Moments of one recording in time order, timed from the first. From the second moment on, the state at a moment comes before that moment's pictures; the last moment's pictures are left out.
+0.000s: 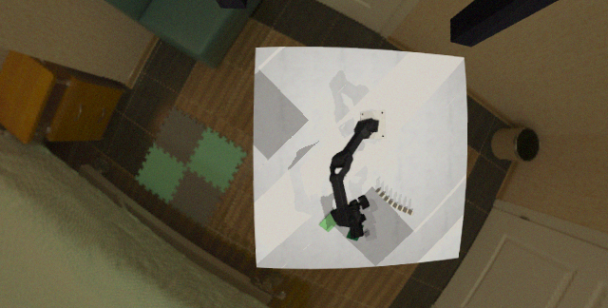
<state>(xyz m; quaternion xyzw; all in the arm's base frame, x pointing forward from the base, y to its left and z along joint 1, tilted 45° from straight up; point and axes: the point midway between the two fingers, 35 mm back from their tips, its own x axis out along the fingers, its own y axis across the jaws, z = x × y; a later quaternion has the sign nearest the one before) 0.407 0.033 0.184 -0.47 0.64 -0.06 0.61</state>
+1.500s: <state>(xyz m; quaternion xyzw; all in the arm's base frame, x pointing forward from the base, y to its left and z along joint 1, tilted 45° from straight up) 0.444 0.018 0.127 -0.39 0.53 0.28 0.70</state>
